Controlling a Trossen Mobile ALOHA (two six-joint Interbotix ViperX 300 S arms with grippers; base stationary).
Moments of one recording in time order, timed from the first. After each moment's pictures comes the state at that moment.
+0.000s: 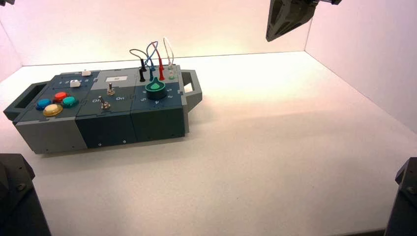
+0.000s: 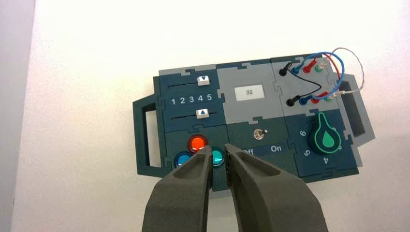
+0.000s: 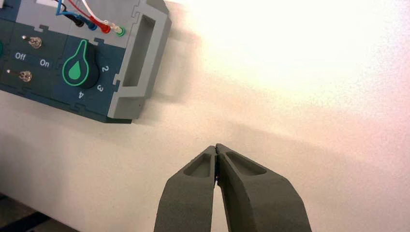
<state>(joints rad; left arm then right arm) 0.14 -0.90 0.98 -0.13 0.86 0.13 0.48 -0.30 0.76 0.19 0.64 -0.05</state>
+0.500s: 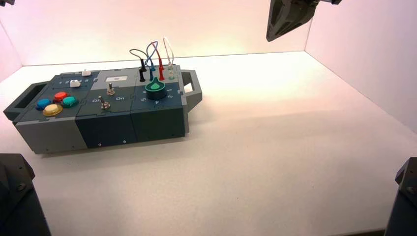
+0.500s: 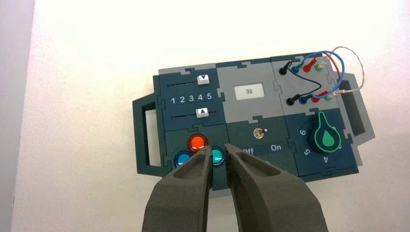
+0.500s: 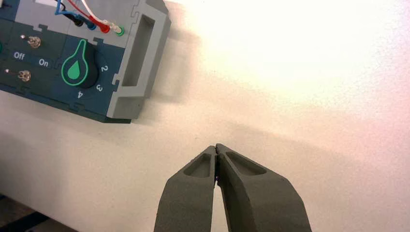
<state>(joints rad) 0.14 -0.91 0.98 -0.13 0.86 0.13 0.48 -0.30 0.76 0.19 0.64 -0.05</state>
